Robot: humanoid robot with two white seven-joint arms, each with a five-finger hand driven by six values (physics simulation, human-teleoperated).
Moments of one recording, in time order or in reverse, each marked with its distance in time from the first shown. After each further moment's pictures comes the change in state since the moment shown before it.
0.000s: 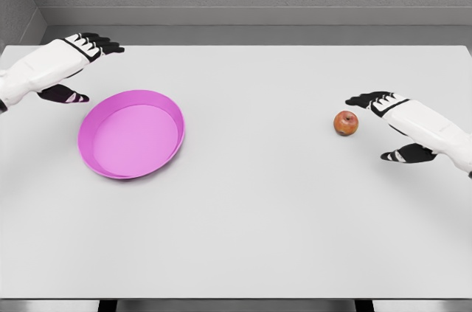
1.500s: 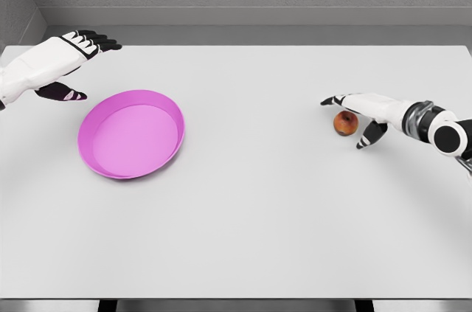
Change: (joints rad) left arm -0.005 0.000 0.007 0.008 -0.003 0.000 0.000; right arm -0.546 0.206 0.489 0.265 -0.005 0.427 0.326
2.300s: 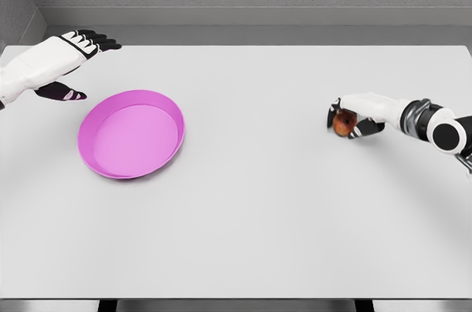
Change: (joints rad) left arm 0.000 0.001 0.002 0.000 0.000 0.000 0.000; right arm -0.018 -0.001 0.011 -0.014 0.001 -0.010 0.025
